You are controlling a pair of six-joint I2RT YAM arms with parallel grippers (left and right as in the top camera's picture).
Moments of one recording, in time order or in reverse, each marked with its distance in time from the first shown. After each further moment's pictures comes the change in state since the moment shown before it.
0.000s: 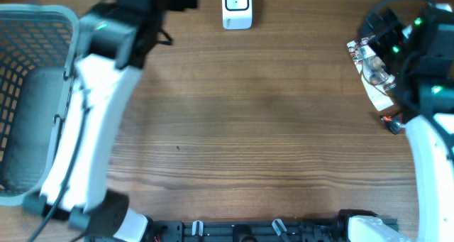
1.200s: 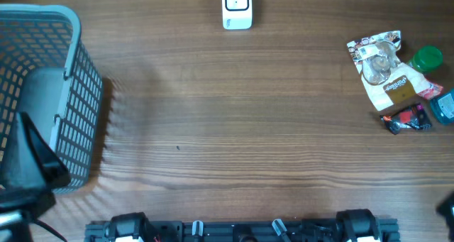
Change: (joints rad) left arm 0.456 -1.143 -0.605 0.292 0.259 0.177; right arm 0.128 -0.985 0.027 -0.076 0.187 -0.720
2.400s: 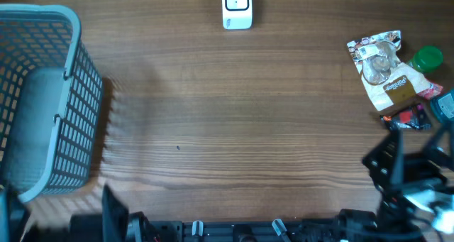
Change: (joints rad) left arm 0.056 -0.528 -0.773 0.719 0.286 -0.126; right arm -0.190 -0.294 -1.141 1.155 -0.281 0.419
